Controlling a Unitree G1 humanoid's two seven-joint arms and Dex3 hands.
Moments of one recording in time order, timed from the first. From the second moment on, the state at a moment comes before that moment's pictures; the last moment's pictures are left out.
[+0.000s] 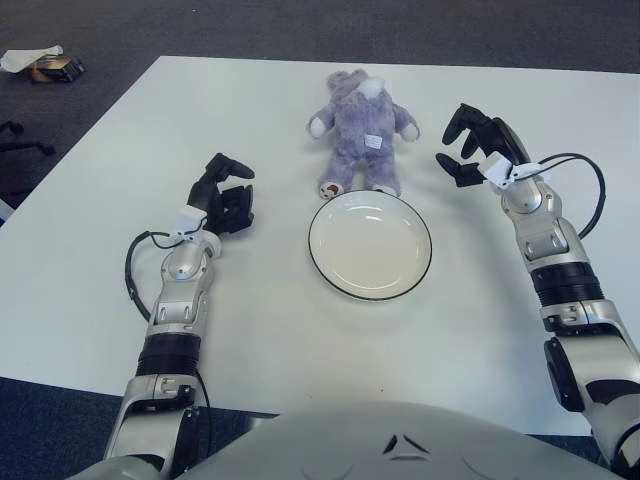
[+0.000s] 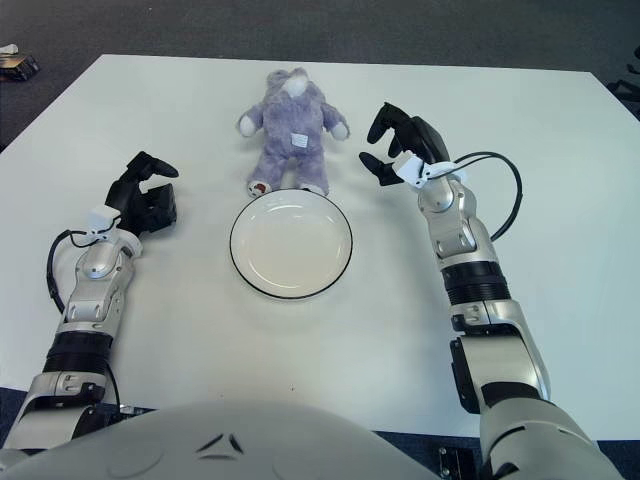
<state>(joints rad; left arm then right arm) -0.12 0.19 0.10 0.21 -0.06 -0.22 -0.08 -0.52 -0.46 0.10 0.34 -0.46 -0.15 0.01</state>
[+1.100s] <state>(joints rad) -0.11 0.18 0.10 0.19 -0.06 -0.21 -0.07 -0.74 -0.50 0.29 0.71 -0.73 -0.46 -0.35</state>
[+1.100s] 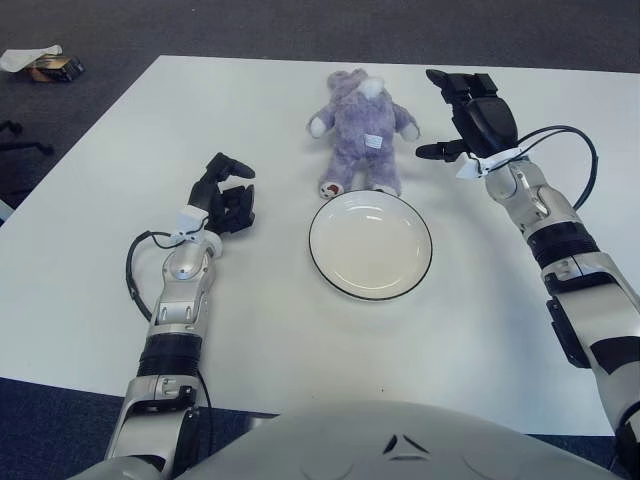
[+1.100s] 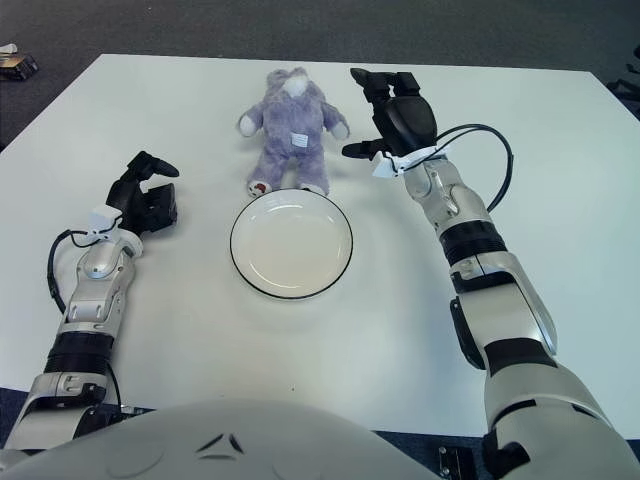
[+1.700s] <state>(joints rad) -0.11 0.18 0.10 0.19 -0.06 -0.21 -0.07 -0.77 -0.51 0.34 0.72 -0.75 -0.48 -0.36</state>
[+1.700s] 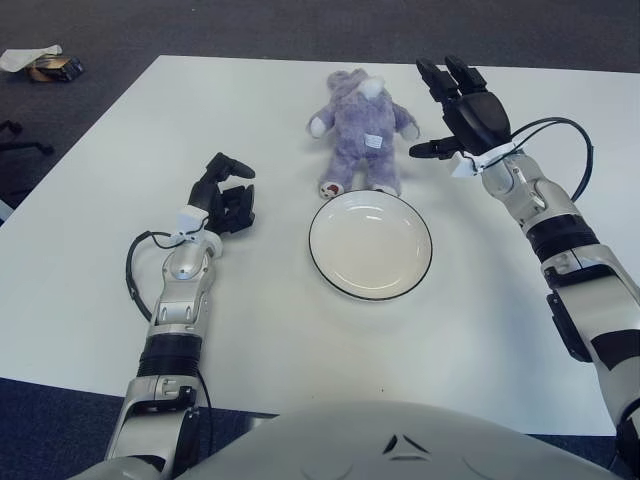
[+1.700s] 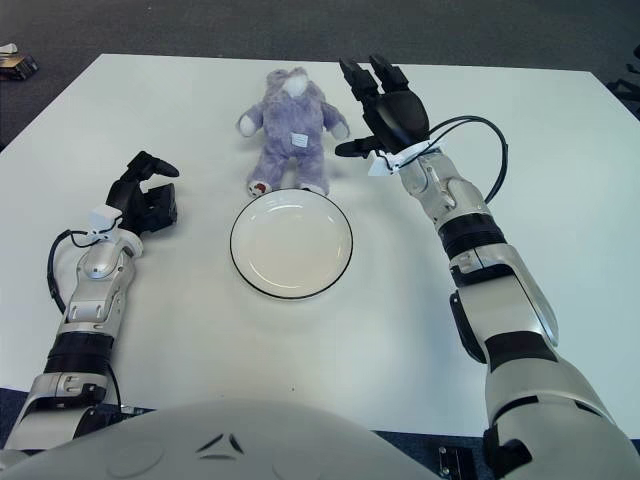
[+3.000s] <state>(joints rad) -0.10 0.17 0.09 0.16 -0.03 -0.22 -0.04 -0.93 -0.48 0.53 1.00 -0.99 -0.53 -0.86</state>
